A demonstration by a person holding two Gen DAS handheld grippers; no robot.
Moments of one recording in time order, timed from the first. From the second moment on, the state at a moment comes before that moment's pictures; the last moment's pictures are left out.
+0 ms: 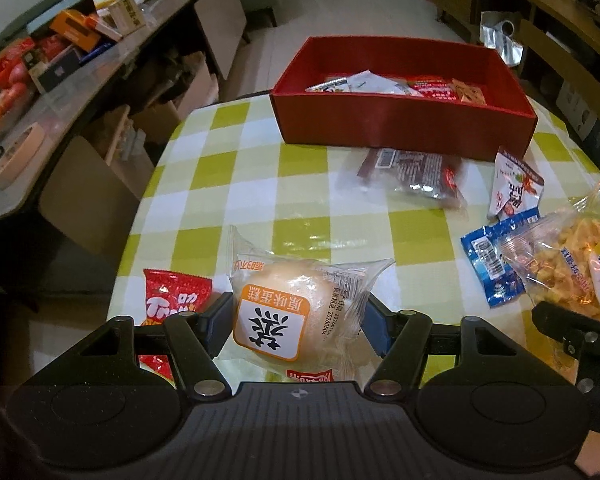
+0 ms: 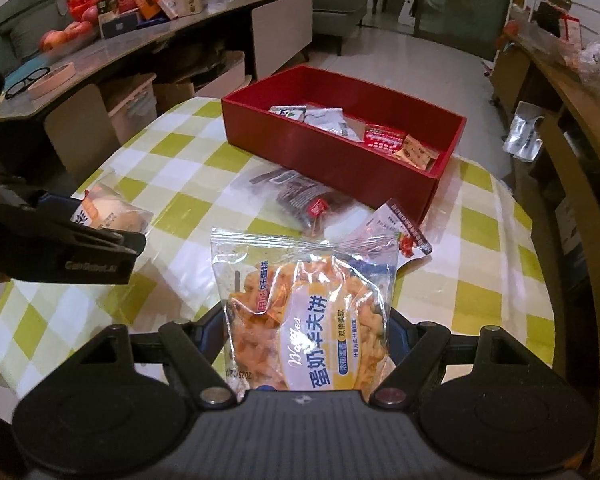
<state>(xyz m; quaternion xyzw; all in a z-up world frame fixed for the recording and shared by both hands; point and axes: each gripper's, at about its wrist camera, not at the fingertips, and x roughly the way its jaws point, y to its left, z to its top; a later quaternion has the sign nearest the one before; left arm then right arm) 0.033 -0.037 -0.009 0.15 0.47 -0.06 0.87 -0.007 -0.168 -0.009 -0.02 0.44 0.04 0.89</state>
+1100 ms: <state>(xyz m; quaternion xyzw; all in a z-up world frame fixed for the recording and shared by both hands) 0.103 -0.092 0.006 0.13 0.44 -0.06 0.89 0.069 -0.213 0.014 0.01 0.39 0.00 0.92</state>
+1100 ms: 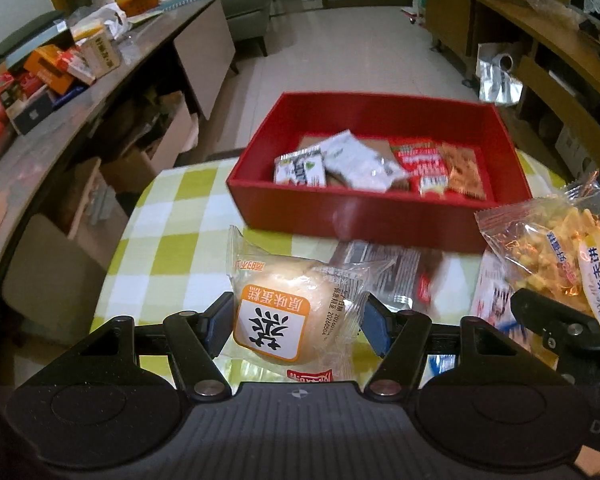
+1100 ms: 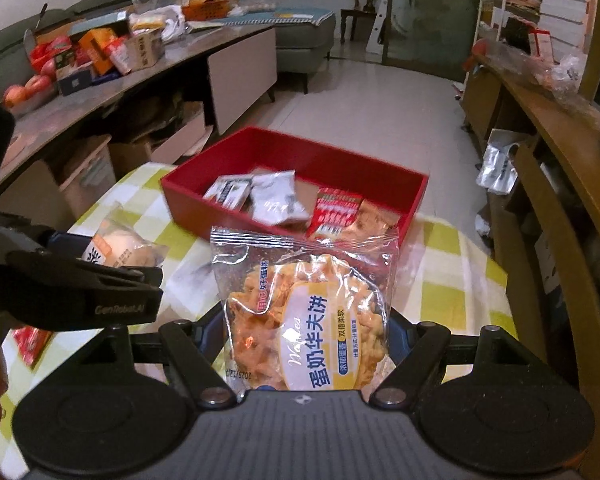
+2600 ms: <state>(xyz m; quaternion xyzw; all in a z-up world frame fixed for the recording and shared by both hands) 0.178 -0.111 0.012 0.15 0.42 -0.04 0.89 0.143 -0.236 0.011 0.02 0.39 -0.03 0.92</state>
